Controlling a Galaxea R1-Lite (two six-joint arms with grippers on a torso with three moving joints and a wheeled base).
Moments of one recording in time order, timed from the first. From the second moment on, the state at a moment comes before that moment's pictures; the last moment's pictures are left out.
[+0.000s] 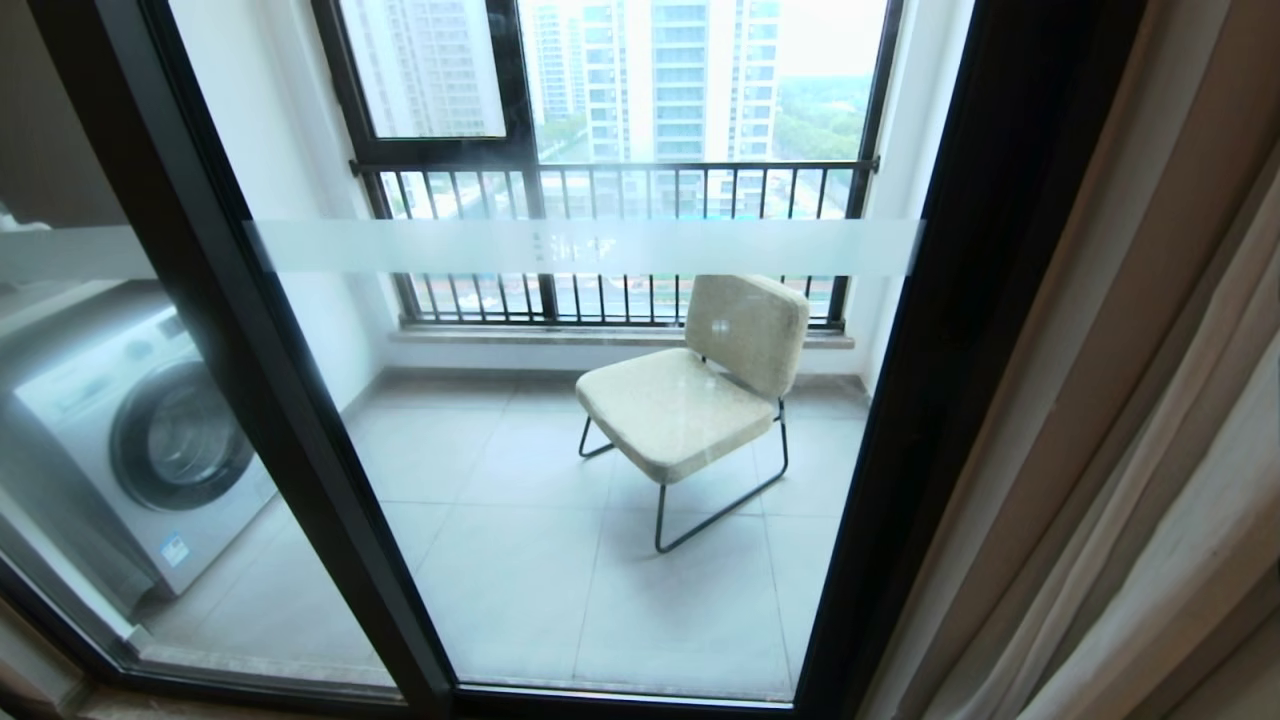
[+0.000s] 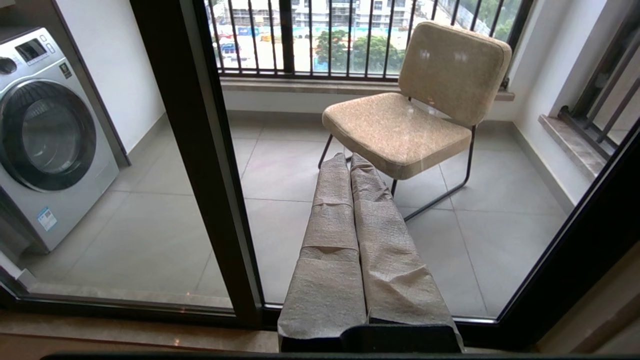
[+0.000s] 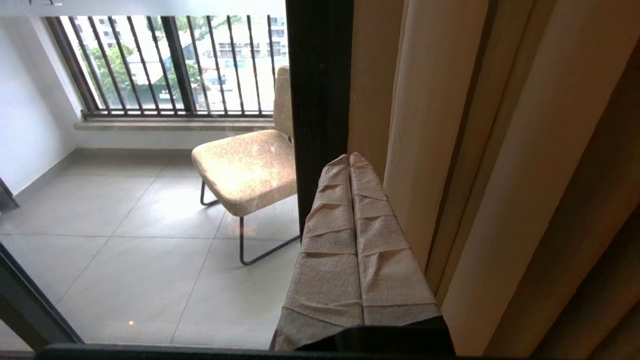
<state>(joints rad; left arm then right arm) 0.00 0.00 0.00 0.00 0.00 -0.03 -0.03 0.20 -0.28 -0.03 -0.01 0.00</state>
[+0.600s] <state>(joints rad) 0.00 0.00 0.00 0.00 0.00 -0.03 -0.17 0.48 -0.58 -0.06 -0.01 0.08</state>
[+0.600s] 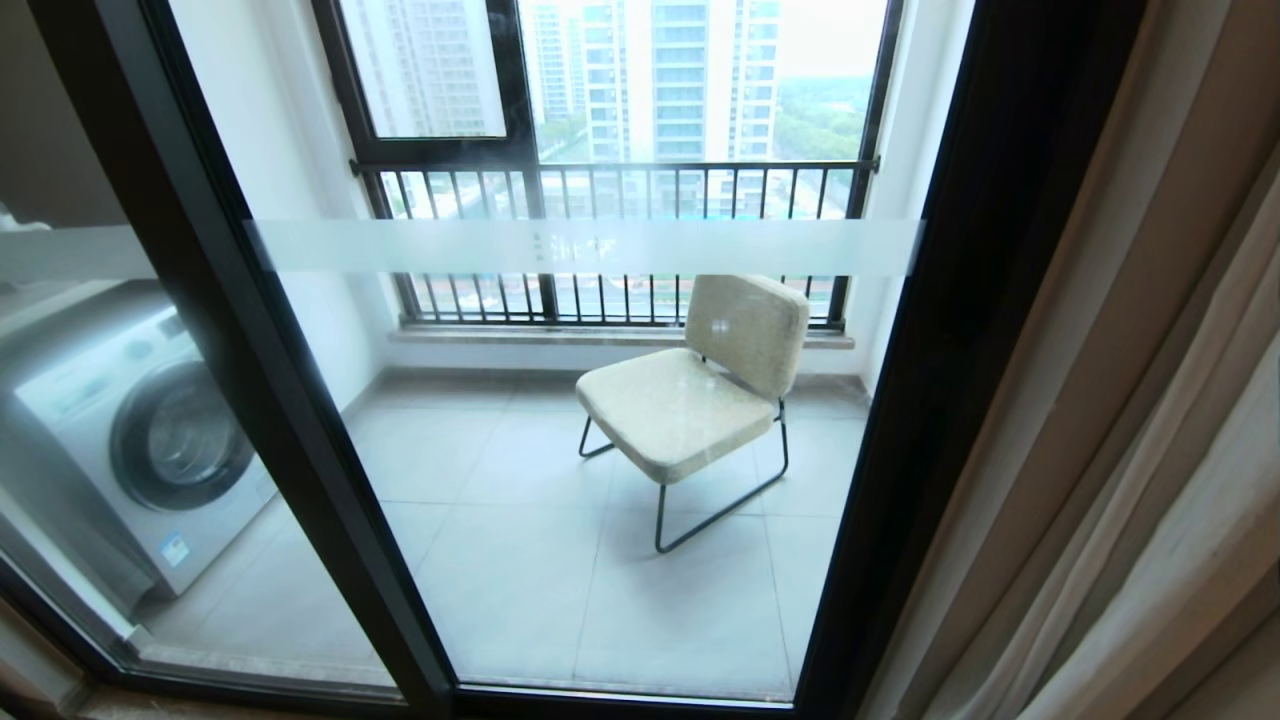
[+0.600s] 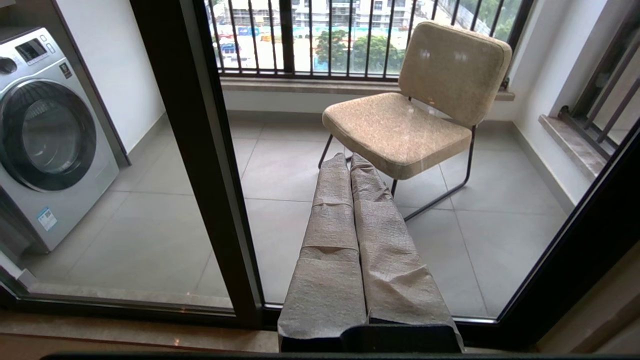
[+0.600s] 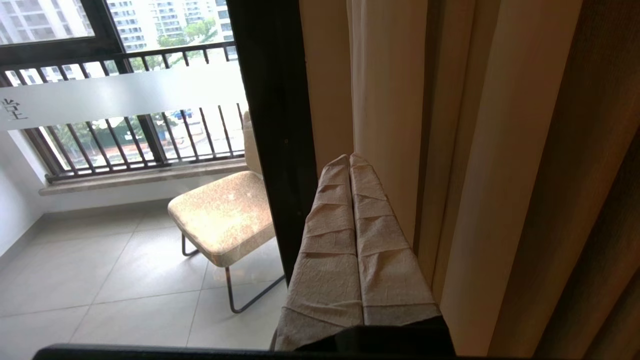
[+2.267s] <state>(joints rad) 0.00 0.00 0.00 0.00 0.00 -0.03 -0.29 1.12 -0.84 -0.48 -0.01 0.07</state>
